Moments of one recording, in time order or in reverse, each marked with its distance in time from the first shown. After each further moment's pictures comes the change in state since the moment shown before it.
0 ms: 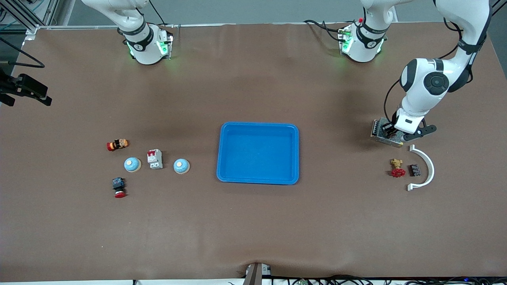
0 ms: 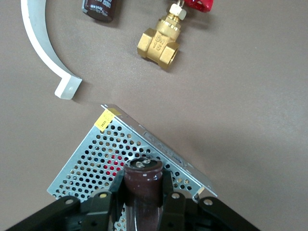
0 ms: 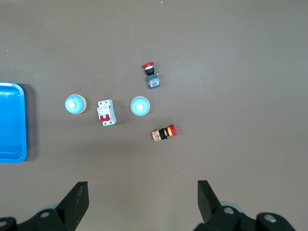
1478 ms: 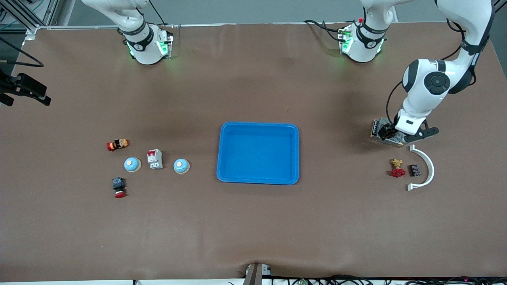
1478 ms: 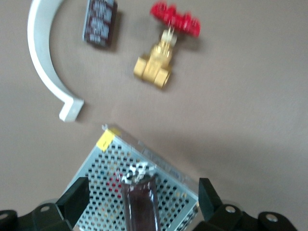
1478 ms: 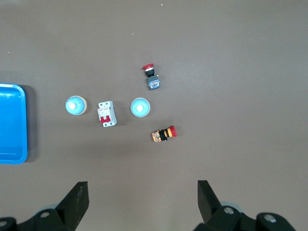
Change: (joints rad) left arm 0.002 0.000 -0.003 0.048 0.053 0.002 0.000; right arm 0.000 0.000 0.001 0.007 0.000 0.000 0.000
